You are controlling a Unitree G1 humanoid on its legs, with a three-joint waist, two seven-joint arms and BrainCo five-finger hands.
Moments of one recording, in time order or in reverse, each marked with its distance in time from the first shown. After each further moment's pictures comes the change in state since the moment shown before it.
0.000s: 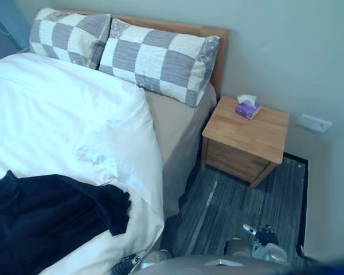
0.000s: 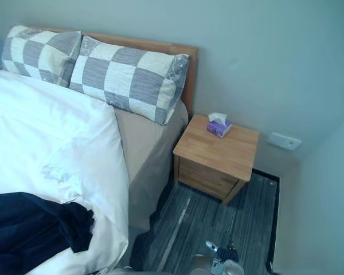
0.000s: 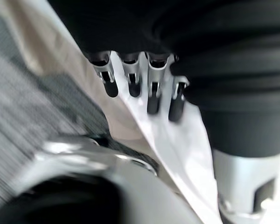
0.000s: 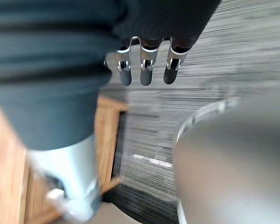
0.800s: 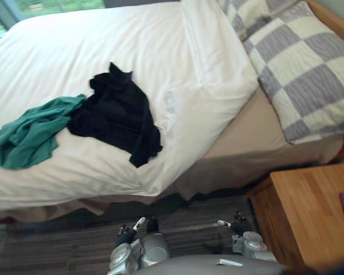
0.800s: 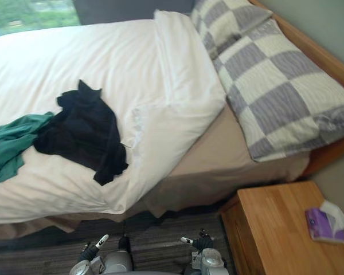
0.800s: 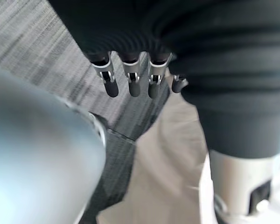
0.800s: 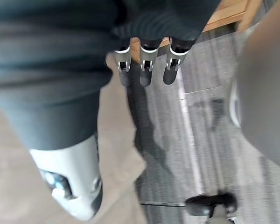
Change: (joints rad) left arm -0.100 -0.105 0.147 -0.012 -0.005 -0.035 0.082; right arm -0.047 0.065 0.127 0.028 -0.019 0.036 0.040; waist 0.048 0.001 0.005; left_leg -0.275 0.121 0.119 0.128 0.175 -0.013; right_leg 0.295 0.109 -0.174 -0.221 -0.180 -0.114
